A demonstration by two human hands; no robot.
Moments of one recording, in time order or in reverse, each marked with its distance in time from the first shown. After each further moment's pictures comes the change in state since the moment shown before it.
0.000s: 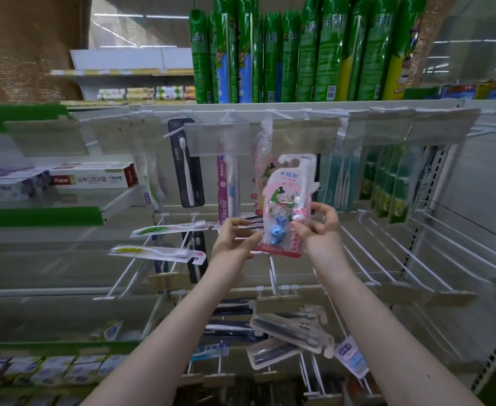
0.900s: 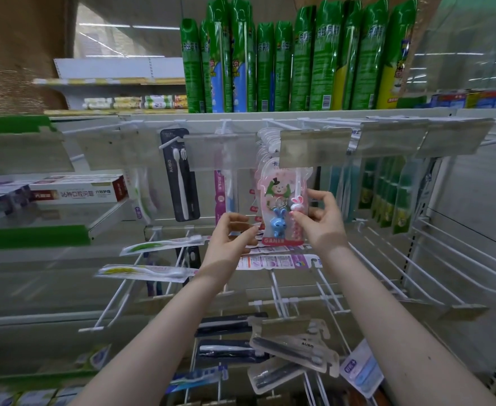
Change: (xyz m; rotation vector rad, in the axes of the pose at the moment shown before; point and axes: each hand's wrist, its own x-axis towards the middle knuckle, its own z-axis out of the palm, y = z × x) left_hand 0.037 0.010 -0.016 0.043 -0.081 0.075; right_hand 0.044 -0.009 0.011 -0.091 0.020 -0.166
